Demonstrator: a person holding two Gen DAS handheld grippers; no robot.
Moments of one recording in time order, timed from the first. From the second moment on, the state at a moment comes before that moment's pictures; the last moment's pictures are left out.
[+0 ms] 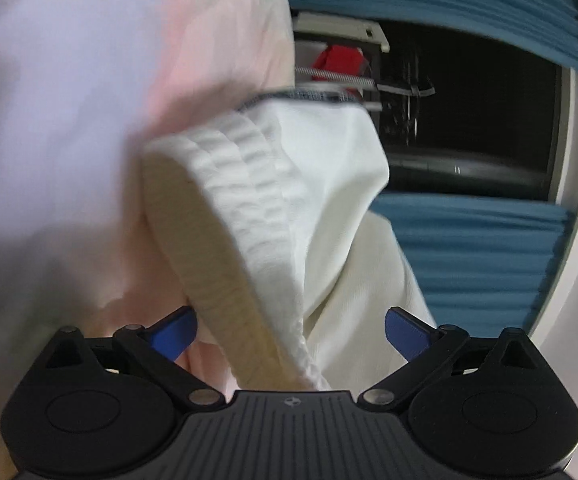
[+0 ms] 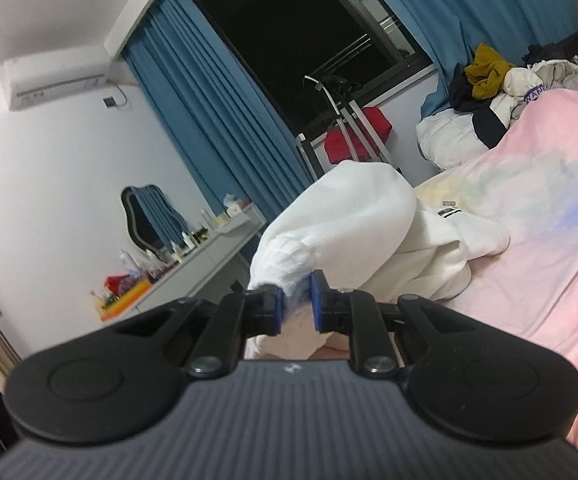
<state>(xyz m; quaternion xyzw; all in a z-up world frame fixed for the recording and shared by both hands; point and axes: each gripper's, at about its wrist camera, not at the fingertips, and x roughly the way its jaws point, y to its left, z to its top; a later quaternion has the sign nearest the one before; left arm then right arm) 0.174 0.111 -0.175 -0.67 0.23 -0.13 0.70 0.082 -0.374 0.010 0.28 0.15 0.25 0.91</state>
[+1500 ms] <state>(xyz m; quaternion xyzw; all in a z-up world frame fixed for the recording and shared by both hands) 0.224 0.324 -0.063 -0.29 0.32 0.02 0.90 0.130 -0.119 -0.051 0.10 0.30 0.29 0.90</state>
